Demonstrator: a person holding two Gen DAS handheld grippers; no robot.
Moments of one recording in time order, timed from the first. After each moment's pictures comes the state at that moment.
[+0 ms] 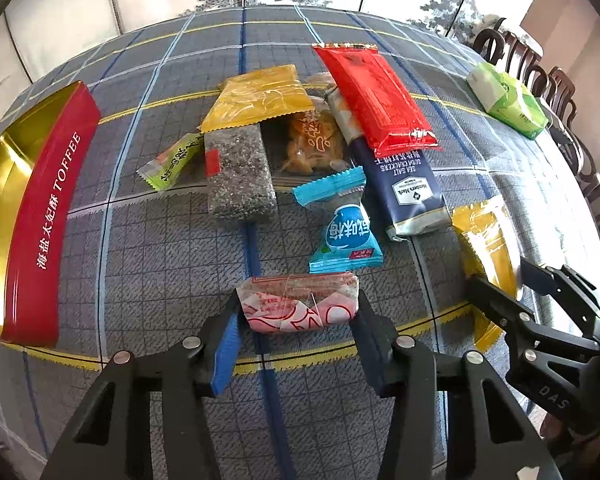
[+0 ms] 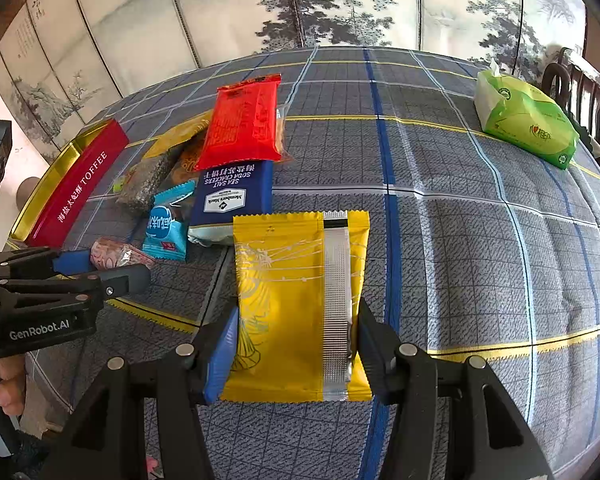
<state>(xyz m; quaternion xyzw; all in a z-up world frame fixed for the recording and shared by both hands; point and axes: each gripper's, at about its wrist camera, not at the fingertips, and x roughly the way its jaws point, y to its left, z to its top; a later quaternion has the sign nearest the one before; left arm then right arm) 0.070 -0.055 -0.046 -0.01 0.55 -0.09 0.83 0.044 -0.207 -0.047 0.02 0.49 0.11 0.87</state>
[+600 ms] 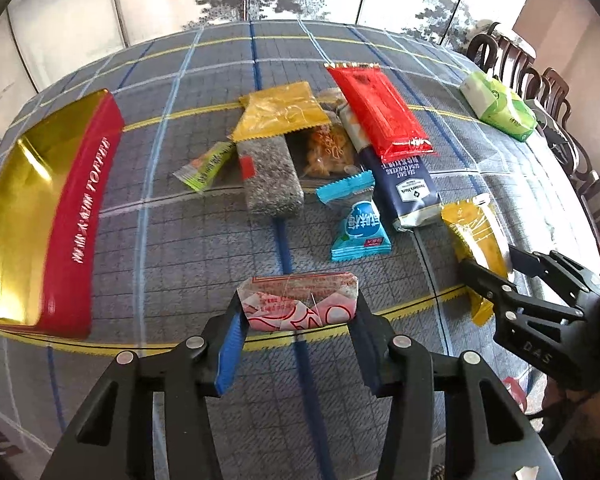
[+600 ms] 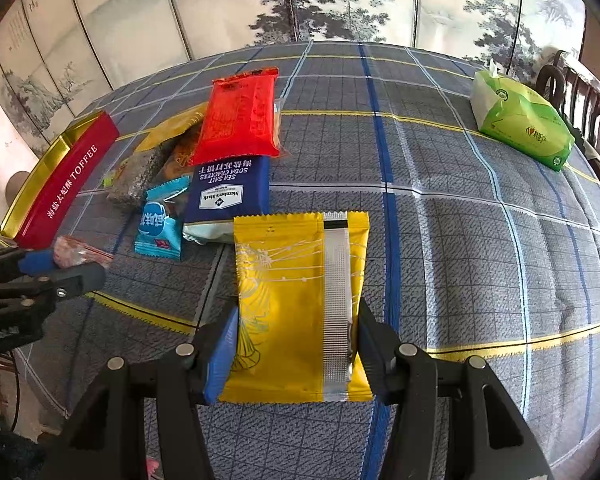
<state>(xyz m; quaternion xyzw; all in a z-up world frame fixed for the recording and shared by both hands) 0.050 -0.034 -0.022 0.00 0.53 -0.10 0.84 0.048 -0.198 -0.048 0.00 0.50 0.09 0.86</state>
